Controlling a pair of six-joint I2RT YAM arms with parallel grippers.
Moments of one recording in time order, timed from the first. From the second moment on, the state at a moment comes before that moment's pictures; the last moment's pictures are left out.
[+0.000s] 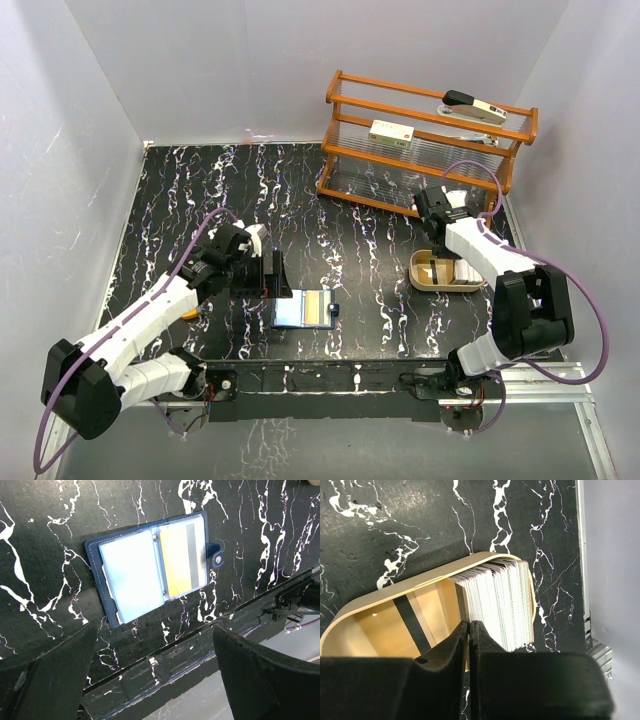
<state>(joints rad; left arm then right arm) -0.57 1.08 0.76 -0.65 0.26 -0.53 0.21 1.49 0.99 -0.74 0.62 0.31</state>
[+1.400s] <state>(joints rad) -0.56 1.32 0.63 -0.53 0.27 -0.69 0.48 1.09 0.89 -0.54 -0.18 0.59</state>
